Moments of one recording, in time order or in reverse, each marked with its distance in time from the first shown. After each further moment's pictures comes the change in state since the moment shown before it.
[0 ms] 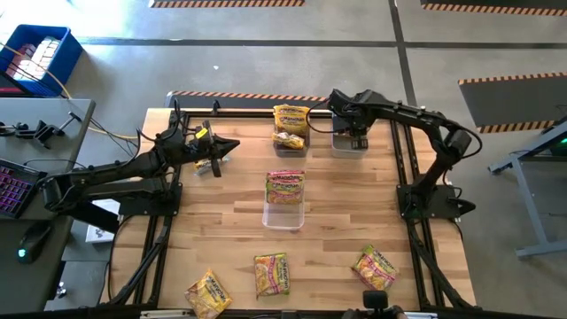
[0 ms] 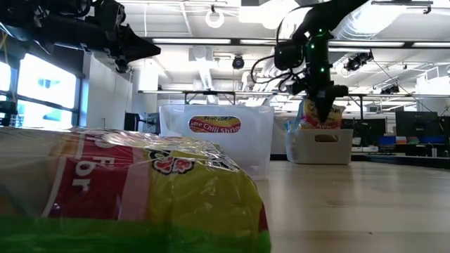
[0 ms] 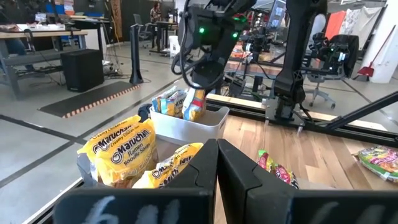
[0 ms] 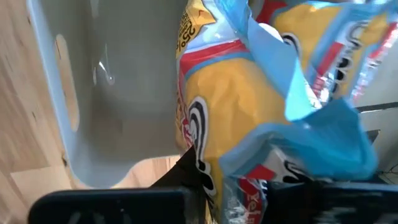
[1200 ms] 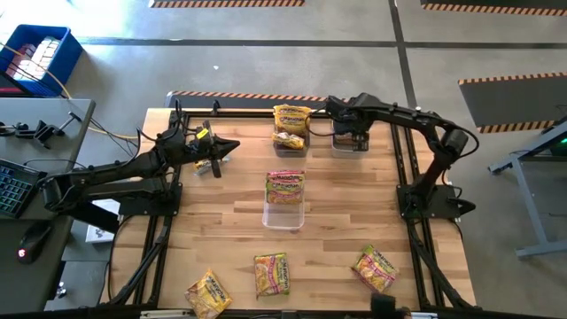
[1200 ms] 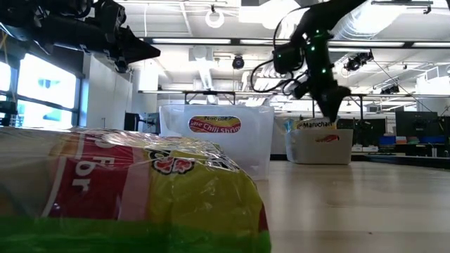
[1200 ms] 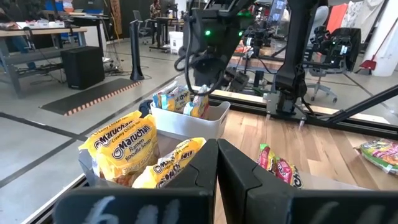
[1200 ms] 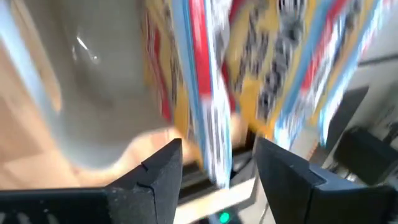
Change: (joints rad) left arm 0.000 0.000 0.000 -0.021 0.000 0.017; right arm 0.037 0.015 -0.001 -0.092 0.131 0.169
